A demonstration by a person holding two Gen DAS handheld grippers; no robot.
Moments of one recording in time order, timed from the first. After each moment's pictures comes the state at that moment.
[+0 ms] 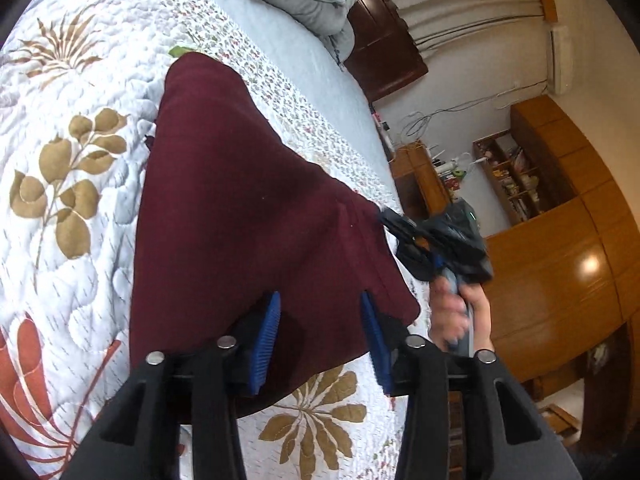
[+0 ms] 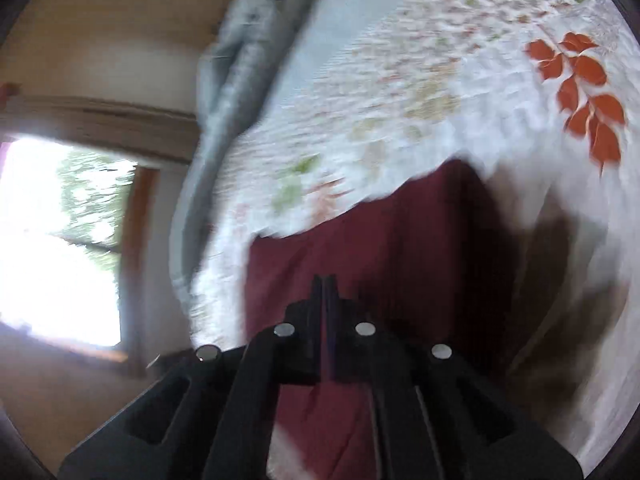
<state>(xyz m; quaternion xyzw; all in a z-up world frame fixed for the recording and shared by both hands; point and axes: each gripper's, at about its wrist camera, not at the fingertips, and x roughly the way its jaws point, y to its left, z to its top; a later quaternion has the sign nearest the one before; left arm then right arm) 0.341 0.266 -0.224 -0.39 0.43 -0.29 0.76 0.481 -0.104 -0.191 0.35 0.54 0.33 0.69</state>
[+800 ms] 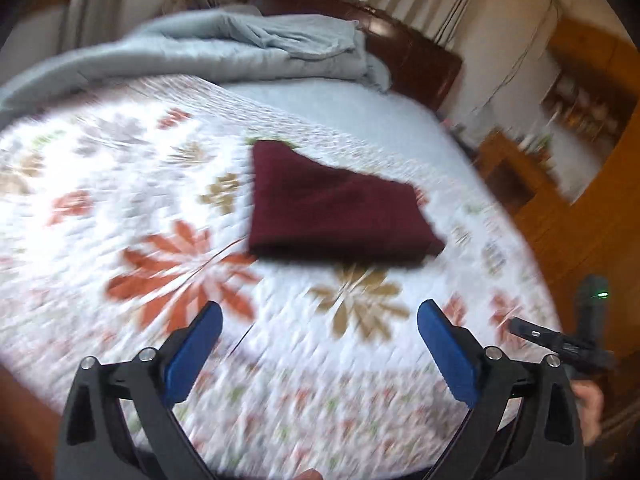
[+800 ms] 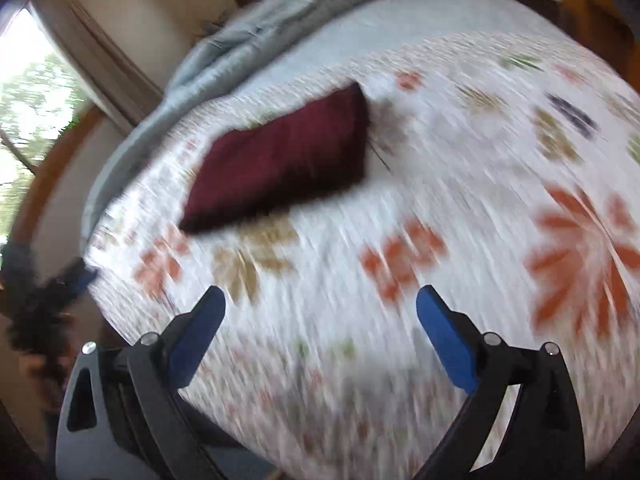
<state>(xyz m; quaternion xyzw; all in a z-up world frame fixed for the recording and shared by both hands) 0.129 0.215 -0.088 -0.15 0.41 -0.07 0.90 0.161 -0.151 -0.114 0.13 0.50 0.15 0.84</state>
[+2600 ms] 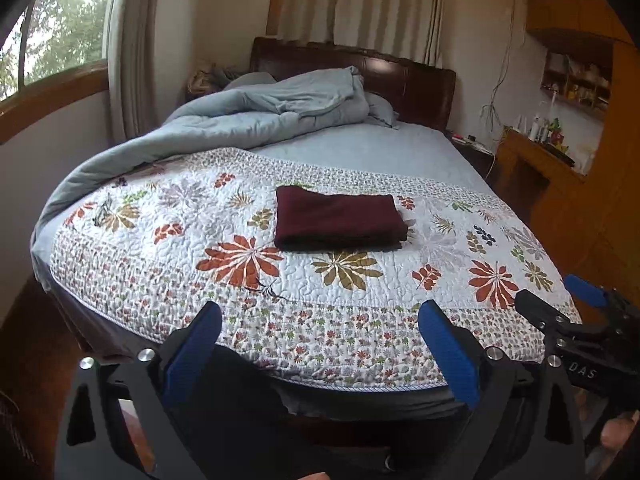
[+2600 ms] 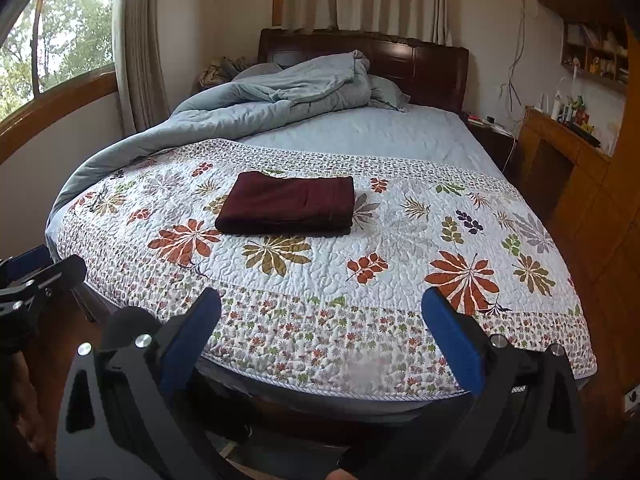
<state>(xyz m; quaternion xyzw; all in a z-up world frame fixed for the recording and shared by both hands) -0.074 0.151 0.032 -0.06 0.33 0.00 0.94 -0.046 -0.067 0.034 -0.05 0.34 0.07 0.94</state>
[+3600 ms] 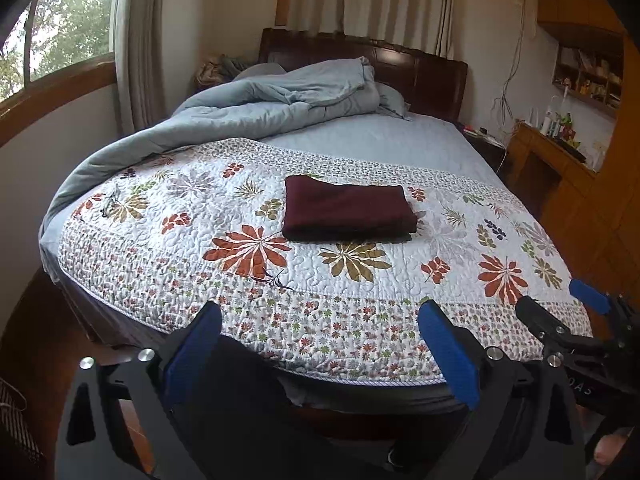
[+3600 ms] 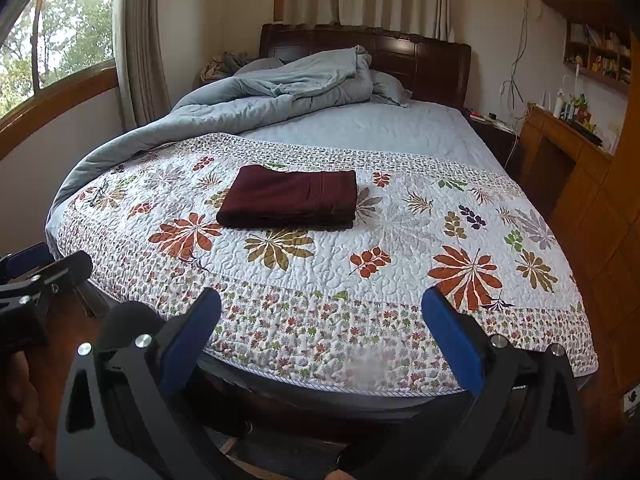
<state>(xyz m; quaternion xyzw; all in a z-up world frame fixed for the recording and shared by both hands) -0.067 0.147 0.029 -0.06 0.35 0.02 0.93 -0.045 -0.063 0.027 -0.05 0.35 0.07 0.93</state>
